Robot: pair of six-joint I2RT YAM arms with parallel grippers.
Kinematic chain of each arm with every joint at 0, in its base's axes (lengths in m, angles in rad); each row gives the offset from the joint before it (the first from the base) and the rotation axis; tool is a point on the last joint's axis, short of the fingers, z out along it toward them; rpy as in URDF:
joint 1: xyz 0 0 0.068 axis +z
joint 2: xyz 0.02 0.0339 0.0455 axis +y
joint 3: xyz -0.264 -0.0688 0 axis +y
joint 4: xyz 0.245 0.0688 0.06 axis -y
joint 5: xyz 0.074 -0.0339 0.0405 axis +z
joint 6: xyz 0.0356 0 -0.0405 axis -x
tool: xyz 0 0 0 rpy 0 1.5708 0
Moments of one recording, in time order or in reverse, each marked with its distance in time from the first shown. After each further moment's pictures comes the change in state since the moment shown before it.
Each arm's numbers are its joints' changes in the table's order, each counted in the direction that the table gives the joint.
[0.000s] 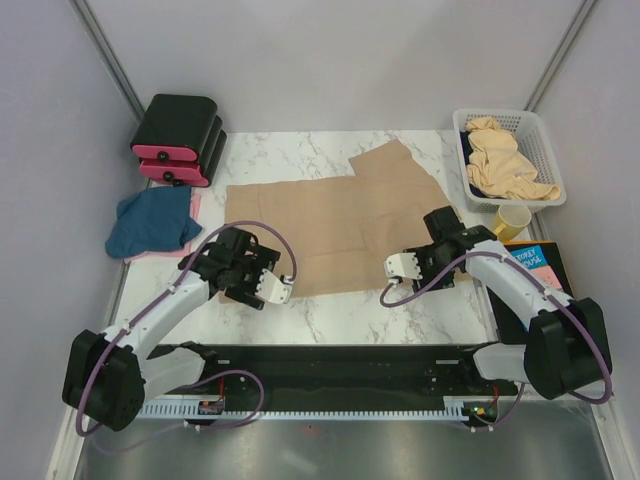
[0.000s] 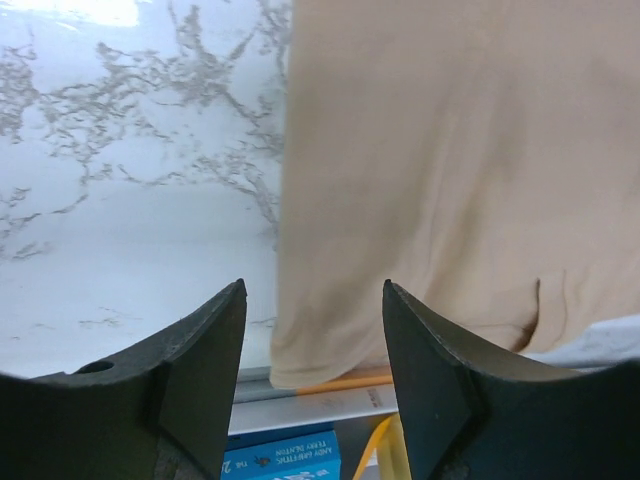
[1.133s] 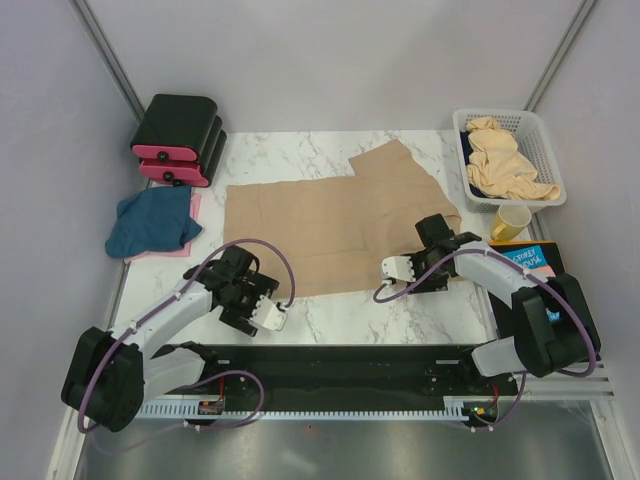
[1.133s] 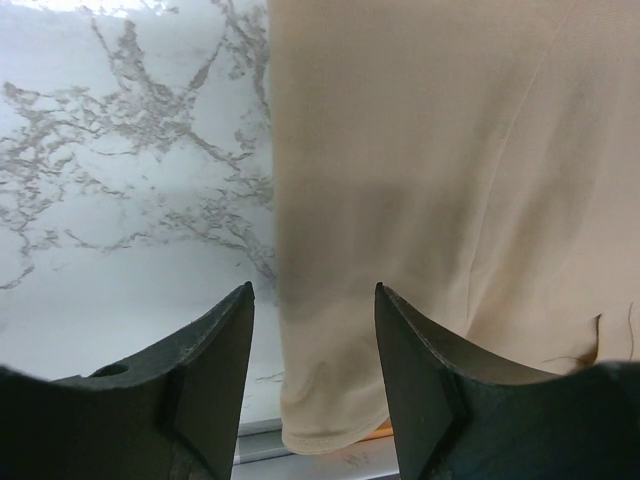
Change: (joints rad) left arm -0.021 -0.020 0.150 -0.096 -0.048 -0.058; right arm 0.022 0.106 0.104 0.183 -0.061 -0.081
